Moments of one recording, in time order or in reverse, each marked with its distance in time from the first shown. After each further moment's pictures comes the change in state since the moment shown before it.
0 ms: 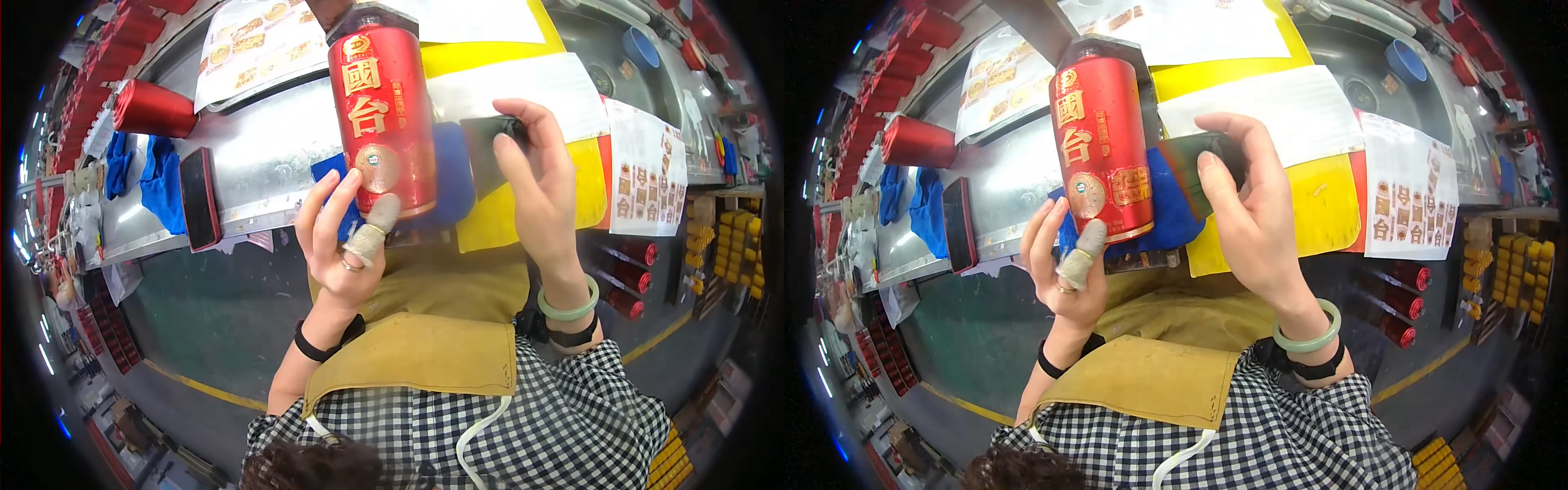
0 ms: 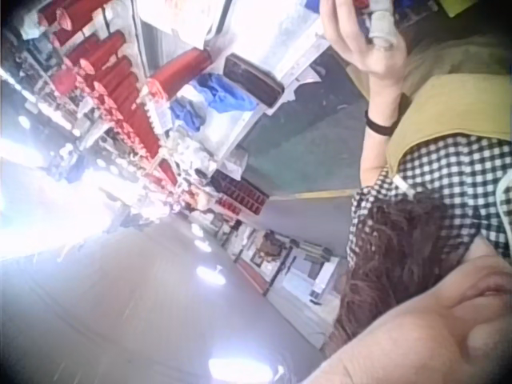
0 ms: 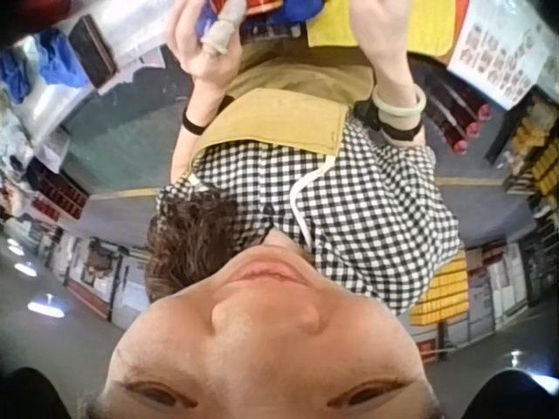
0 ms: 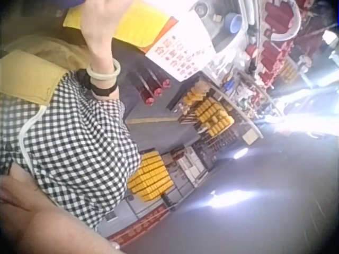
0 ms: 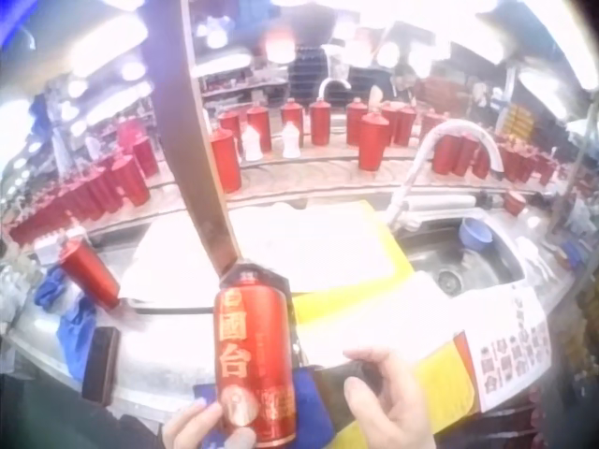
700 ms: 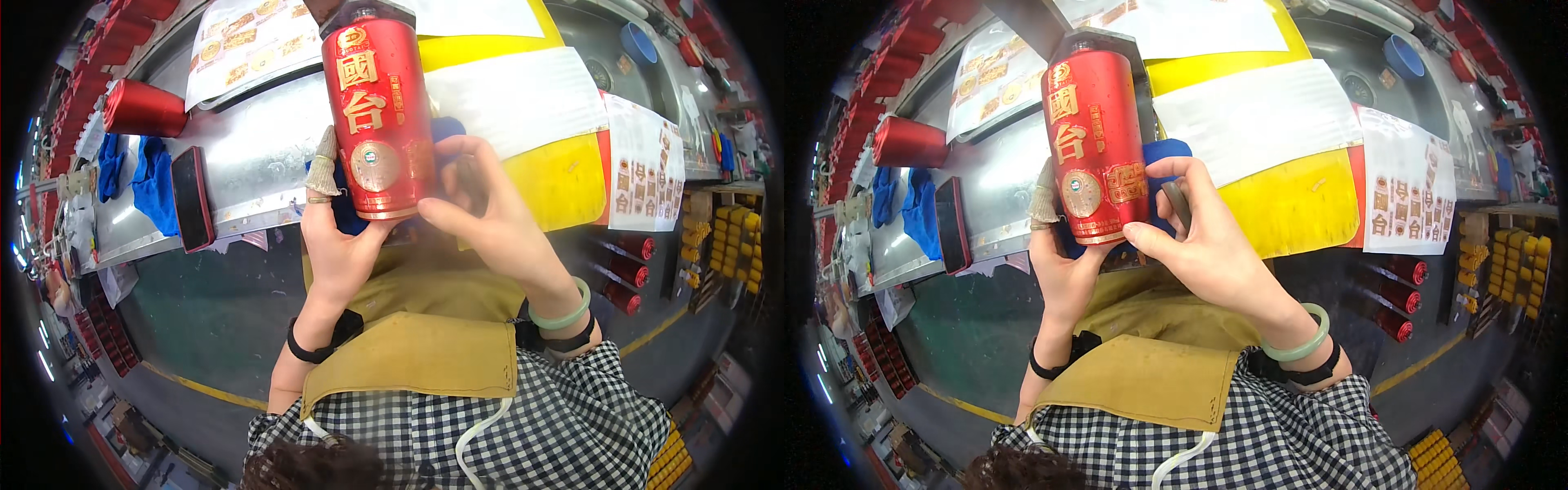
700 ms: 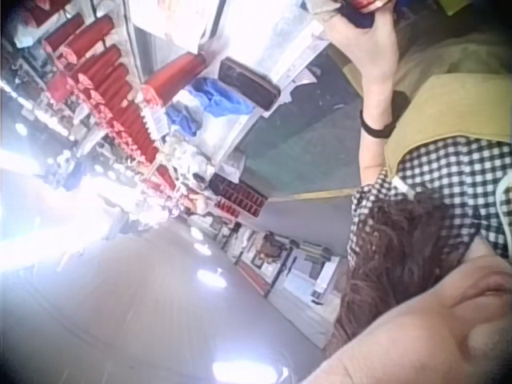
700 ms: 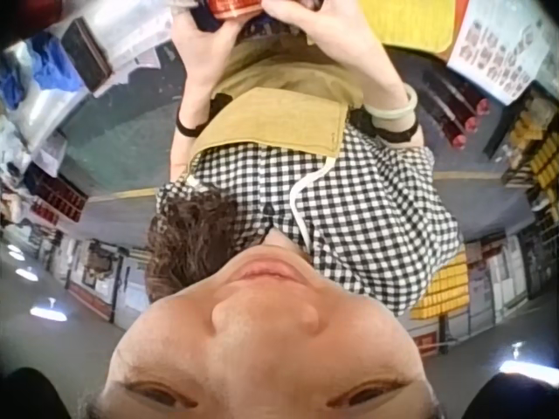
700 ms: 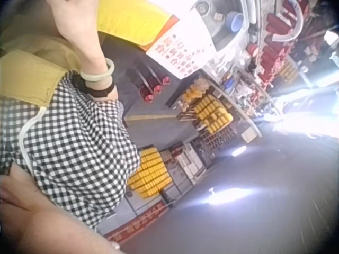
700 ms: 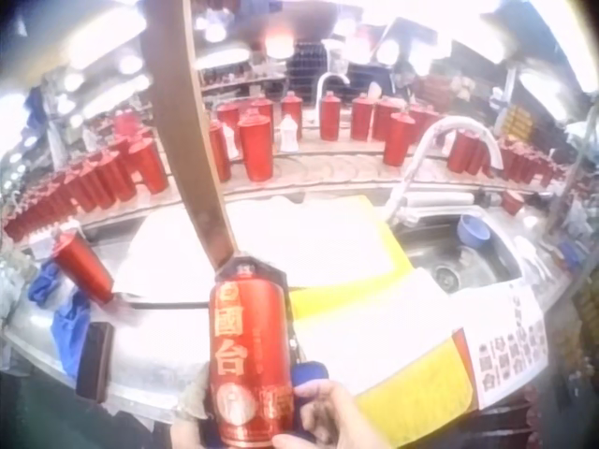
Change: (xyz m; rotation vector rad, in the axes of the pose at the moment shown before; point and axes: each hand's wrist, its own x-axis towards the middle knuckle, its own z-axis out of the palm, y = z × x) left_hand 0.017 -0.003 0.003 -0.520 -0.198 -0.558; right_hand -0.017 -0.002 0.021 0.148 -0.276 0.450
